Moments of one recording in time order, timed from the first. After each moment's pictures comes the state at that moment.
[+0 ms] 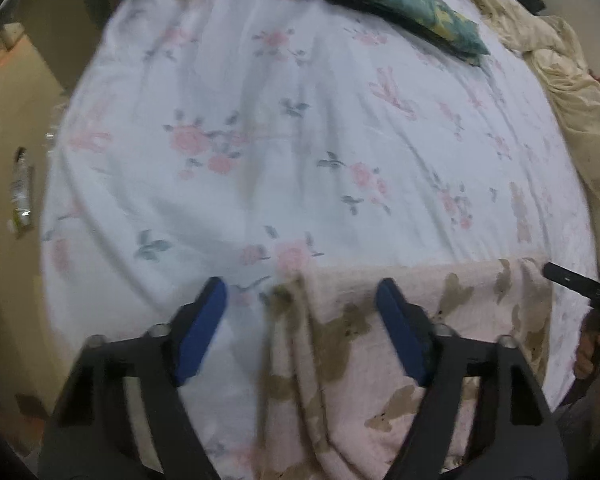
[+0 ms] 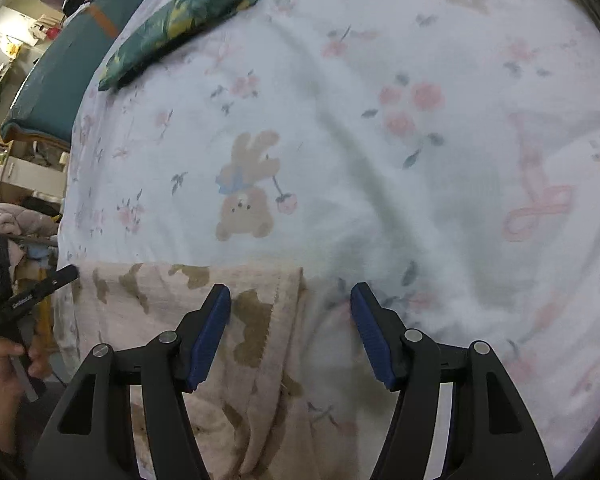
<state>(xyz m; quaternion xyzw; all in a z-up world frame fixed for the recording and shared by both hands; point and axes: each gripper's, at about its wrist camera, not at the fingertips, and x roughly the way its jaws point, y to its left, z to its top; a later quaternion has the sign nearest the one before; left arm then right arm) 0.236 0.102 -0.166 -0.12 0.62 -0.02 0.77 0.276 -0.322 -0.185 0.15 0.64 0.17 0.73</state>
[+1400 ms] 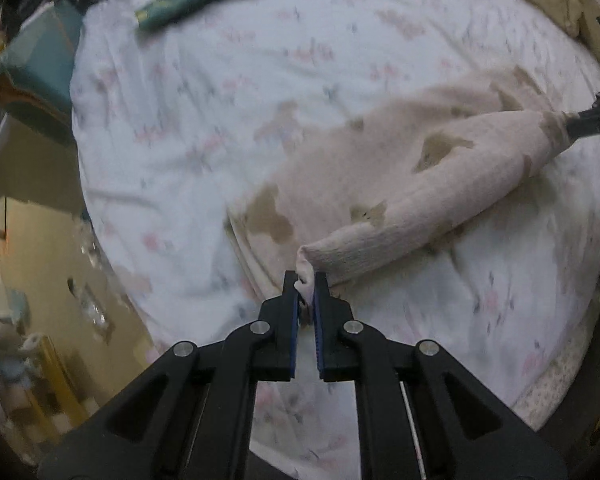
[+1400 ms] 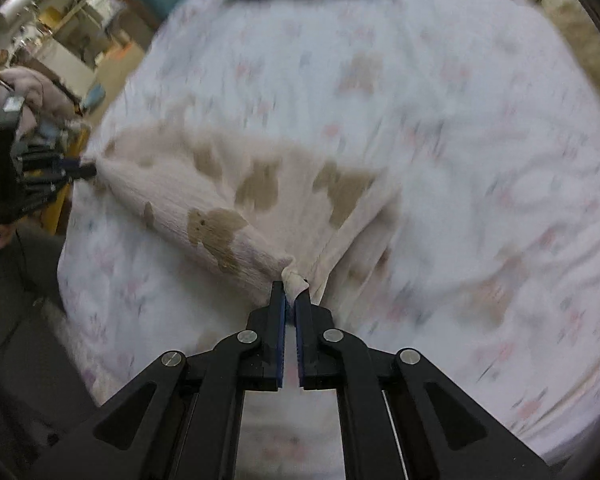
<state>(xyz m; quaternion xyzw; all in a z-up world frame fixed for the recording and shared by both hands) 0.104 0.027 -0.115 0.19 0.63 -0.13 0.74 0.108 -0.288 -0.112 -0.02 0.64 0.24 0.73</state>
